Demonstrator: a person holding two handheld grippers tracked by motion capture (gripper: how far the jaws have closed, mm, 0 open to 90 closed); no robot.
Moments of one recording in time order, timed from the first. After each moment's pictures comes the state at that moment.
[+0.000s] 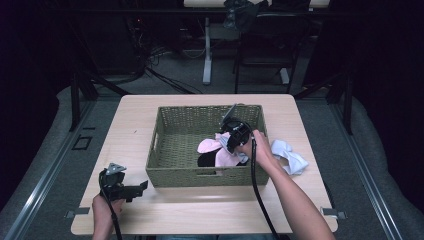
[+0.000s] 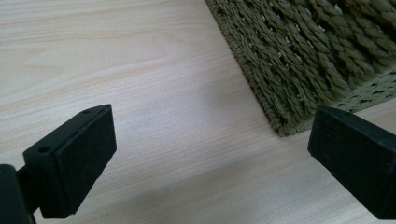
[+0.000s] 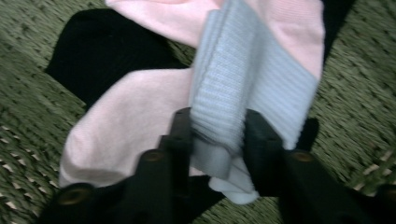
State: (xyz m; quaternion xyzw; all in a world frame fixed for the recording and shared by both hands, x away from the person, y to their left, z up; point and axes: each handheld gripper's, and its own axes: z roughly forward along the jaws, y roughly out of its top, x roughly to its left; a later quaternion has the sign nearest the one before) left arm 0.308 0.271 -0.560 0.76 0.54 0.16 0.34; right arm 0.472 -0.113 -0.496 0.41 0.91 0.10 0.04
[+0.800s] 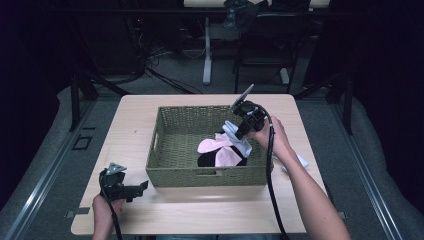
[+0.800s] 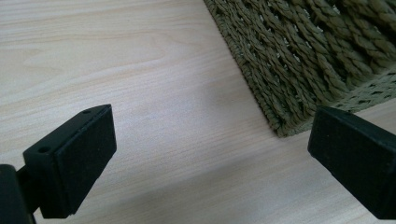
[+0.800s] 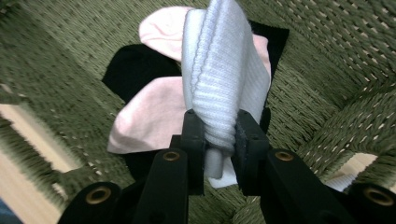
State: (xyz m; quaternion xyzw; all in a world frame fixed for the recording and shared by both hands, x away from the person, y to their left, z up) left arm 0.308 0.270 -0.559 0.76 0.54 0.16 0.34; right arm 0.457 -0.143 -0.416 0.41 0.90 0.17 0.04
